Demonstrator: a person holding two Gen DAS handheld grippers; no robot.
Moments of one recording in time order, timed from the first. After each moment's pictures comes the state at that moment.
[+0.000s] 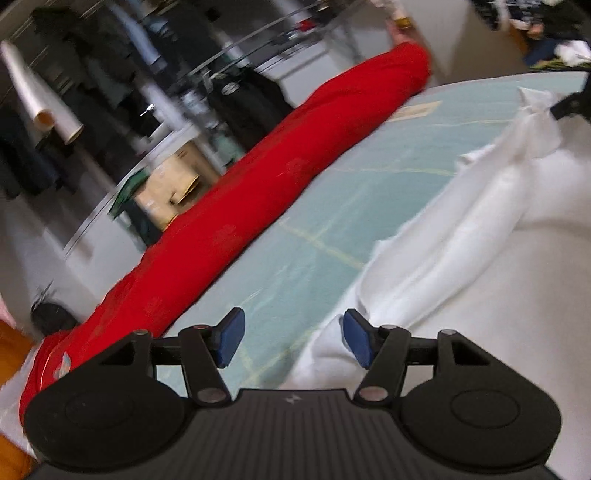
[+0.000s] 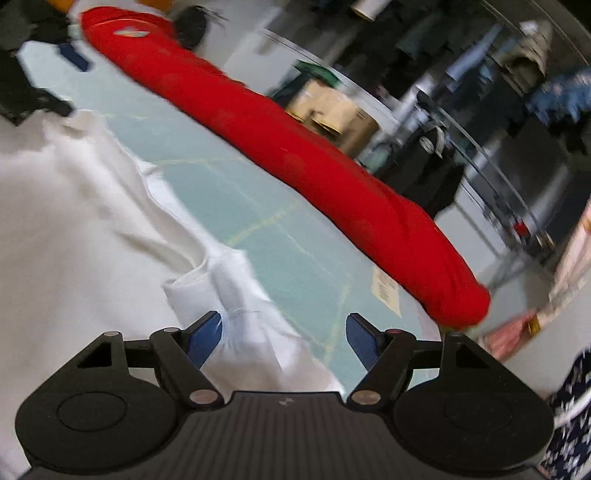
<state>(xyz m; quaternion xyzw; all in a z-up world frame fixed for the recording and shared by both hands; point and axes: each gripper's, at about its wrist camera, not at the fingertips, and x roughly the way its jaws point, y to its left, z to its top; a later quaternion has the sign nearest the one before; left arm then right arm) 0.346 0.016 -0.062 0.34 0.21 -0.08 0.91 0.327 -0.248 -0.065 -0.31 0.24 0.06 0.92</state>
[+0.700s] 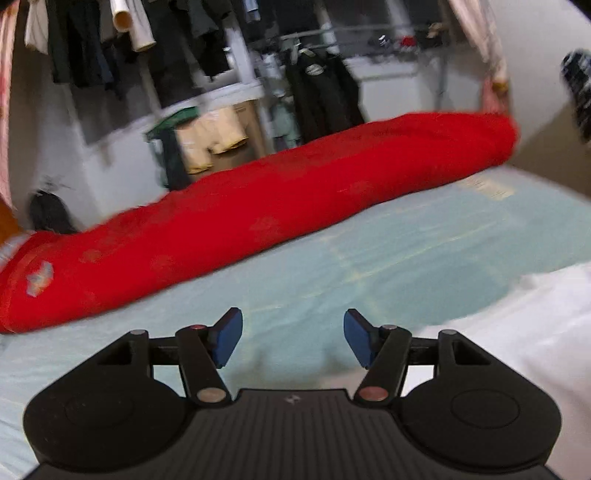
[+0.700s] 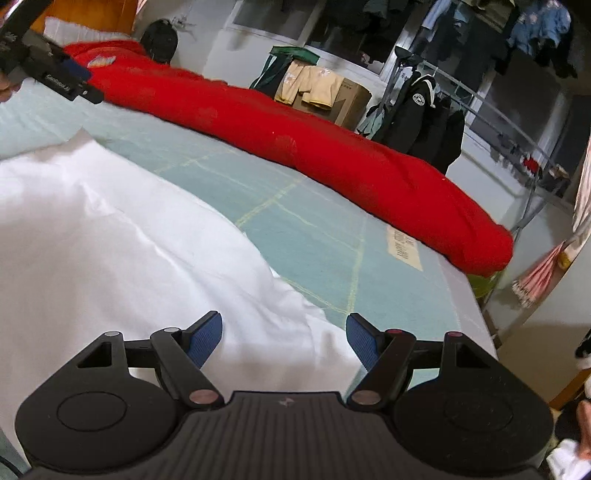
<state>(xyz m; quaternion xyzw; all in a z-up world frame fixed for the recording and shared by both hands) 0.378 0.052 -0.012 0.14 0.24 -0.06 0.96 0.318 -0.272 -0.064 -0.20 0.27 0.09 0.94</state>
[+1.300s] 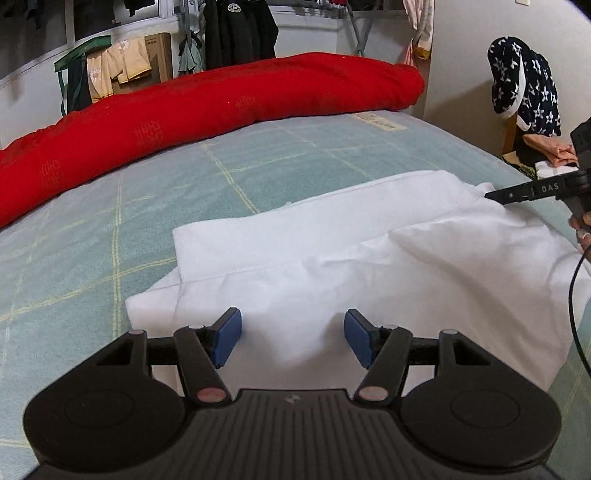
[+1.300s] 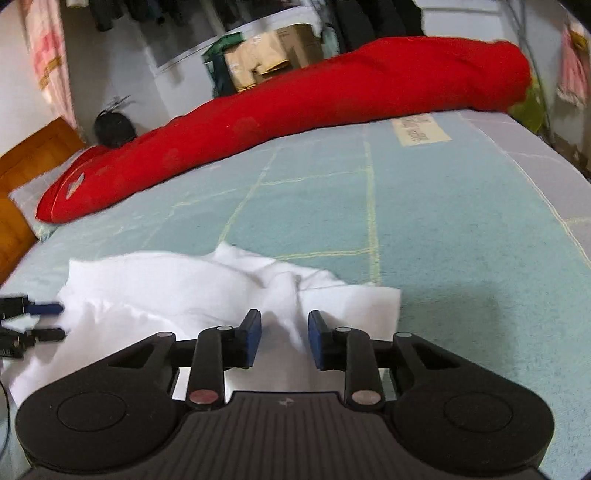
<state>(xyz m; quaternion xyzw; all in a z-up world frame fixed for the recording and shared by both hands) 0.341 0.056 -0.071 0.09 0.36 -0.21 0.91 0.371 -0.352 -0.082 0.11 0.35 0.16 0.92</state>
